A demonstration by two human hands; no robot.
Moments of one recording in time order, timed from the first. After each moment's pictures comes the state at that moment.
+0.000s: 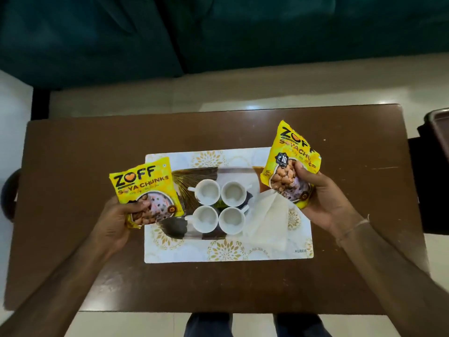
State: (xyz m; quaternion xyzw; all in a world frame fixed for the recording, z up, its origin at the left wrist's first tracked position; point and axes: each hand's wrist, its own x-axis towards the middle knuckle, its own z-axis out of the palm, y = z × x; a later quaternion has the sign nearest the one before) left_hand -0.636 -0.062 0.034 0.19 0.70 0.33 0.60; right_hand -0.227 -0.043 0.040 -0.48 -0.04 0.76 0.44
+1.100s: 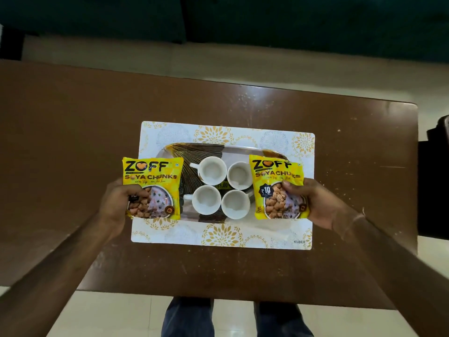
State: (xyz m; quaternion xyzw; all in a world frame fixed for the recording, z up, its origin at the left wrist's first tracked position) left_hand -0.650 -0.096 -0.027 0.19 0.75 0.29 0.57; right_hand -0.222 -0.067 -0.014 -0.57 -0.17 0.78 0.18
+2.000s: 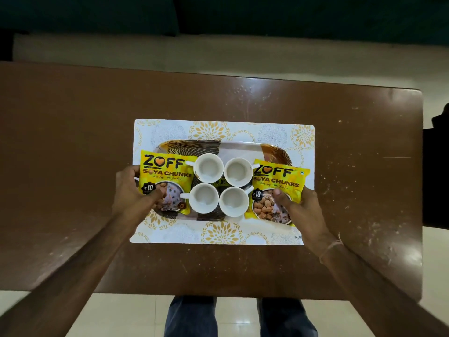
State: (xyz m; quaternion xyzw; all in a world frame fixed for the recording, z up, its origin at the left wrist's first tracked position) left_hand -0.619 -0.097 -0.040 0.42 0.79 0.20 0.41; right_hand -0.257 -0.119 -0.032 -0.73 -0.33 0.54 0.26
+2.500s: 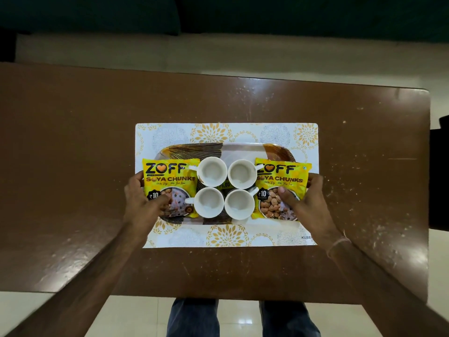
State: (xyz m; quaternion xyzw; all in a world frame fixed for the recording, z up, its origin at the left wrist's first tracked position) left_hand -0.610 -0.109 -0.049 0.32 0.79 0.24 0.47; right_hand -0.246 -0.105 -0.033 -0.74 -0.40 0.50 0.22
